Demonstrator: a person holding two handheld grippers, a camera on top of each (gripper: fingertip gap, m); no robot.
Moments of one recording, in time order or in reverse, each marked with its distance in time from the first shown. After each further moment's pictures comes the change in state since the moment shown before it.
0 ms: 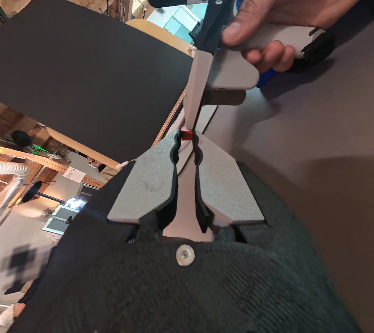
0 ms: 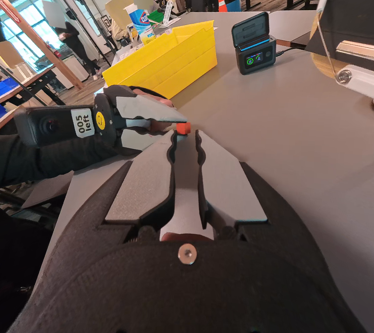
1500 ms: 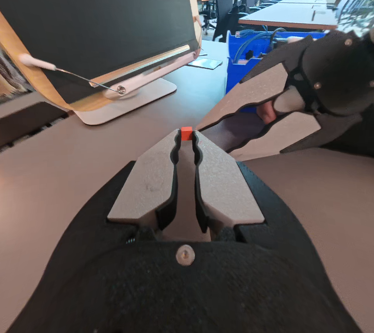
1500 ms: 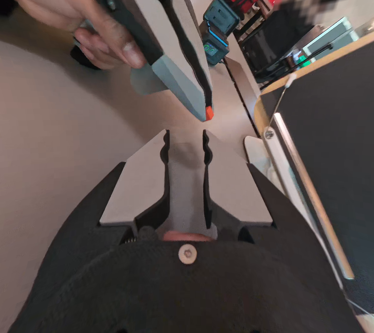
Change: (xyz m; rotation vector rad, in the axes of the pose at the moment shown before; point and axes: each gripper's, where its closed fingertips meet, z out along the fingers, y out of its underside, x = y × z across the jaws) left arm -0.003 0.036 0.005 -0.120 0.282 -0.916; right arm 0.026 0.025 0.016 -0.294 0.513 -0.914
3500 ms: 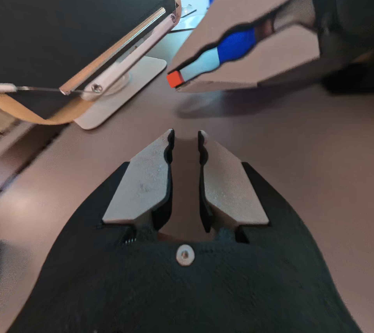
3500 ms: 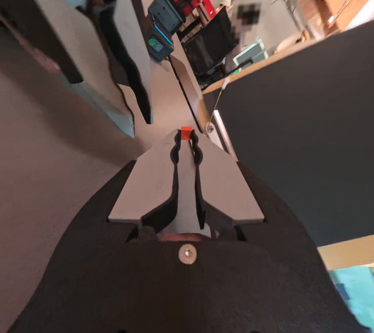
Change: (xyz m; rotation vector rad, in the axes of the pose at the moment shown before) left arm 0.014 0.023 0.014 -0.168 0.016 0.252; right arm 0.047 0.001 -0.019 -0.015 0.290 -0.146
